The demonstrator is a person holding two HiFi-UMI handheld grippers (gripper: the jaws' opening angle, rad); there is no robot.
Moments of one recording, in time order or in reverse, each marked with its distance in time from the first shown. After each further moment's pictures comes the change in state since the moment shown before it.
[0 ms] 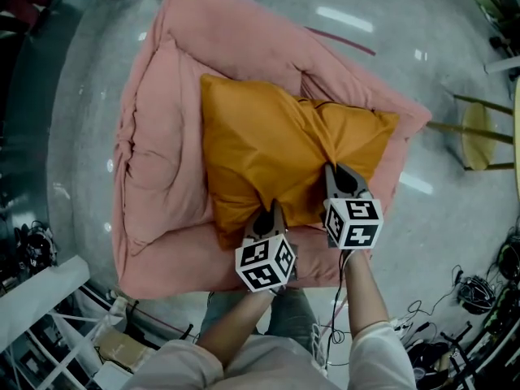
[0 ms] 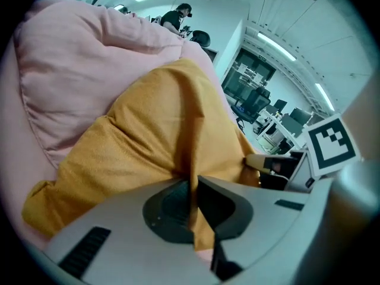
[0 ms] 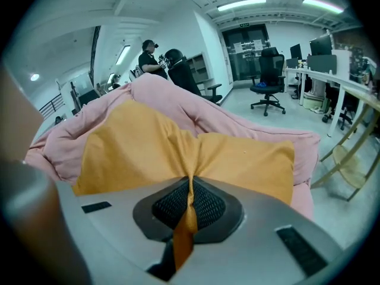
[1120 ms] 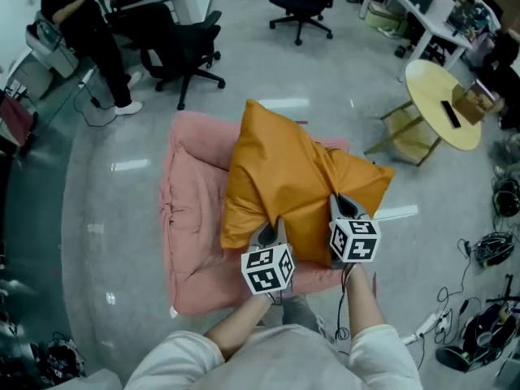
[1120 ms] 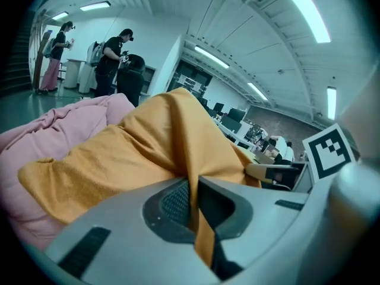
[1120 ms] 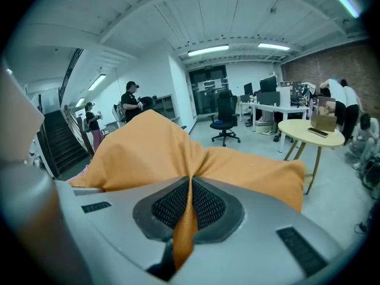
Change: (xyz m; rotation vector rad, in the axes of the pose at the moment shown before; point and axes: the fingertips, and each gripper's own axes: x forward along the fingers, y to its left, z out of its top) left arm -0.143 -0.117 0.096 0.371 -0.097 -0.431; right arm -0.226 0.011 0.079 0.159 -0.315 -0.329
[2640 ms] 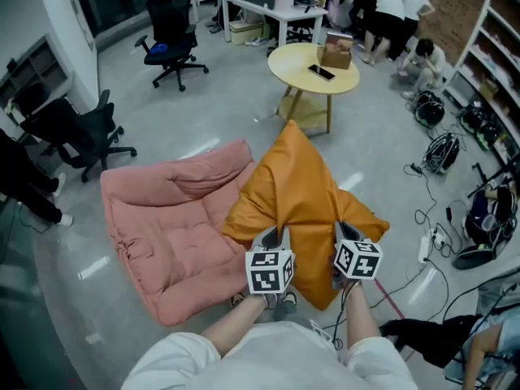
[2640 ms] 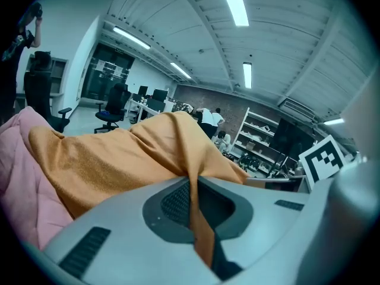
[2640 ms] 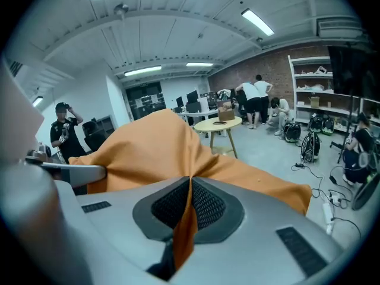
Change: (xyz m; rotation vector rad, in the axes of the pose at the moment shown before) left arm -0.114 -0.204 -0.118 0.451 0.177 -0.600; right arm -0.308 -0.084 -0.158 0.388 -0.141 -0.524
